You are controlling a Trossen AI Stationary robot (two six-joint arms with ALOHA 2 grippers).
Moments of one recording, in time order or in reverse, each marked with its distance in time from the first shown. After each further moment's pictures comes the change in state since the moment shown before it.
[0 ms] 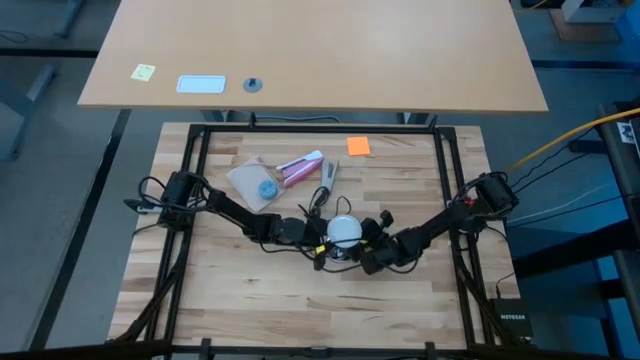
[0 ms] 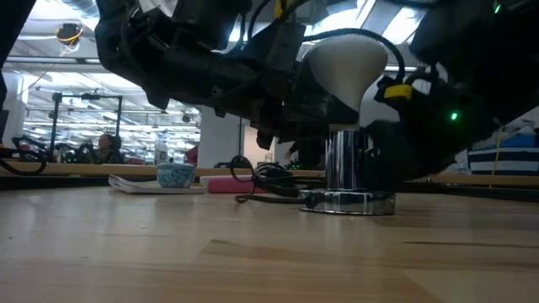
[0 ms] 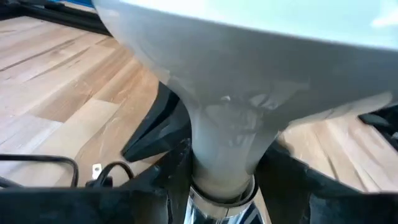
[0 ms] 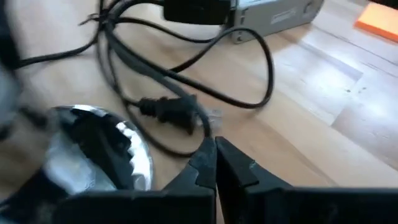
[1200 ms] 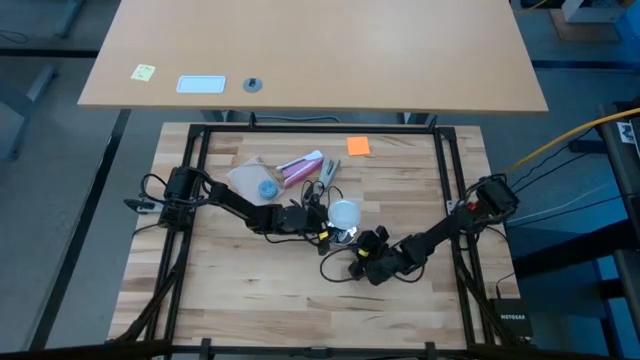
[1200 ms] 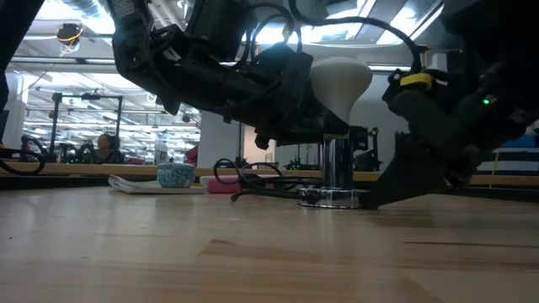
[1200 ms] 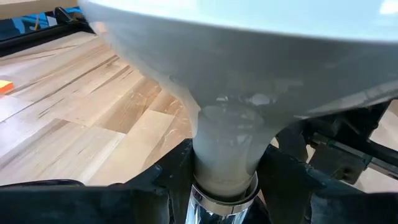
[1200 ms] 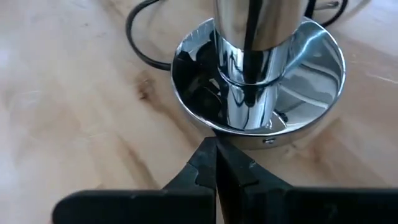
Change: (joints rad) left arm 0.085 0.000 -0.001 -0.004 -0.036 0.057; right arm 0.075 0.012 0.001 0.114 -0.207 0.106
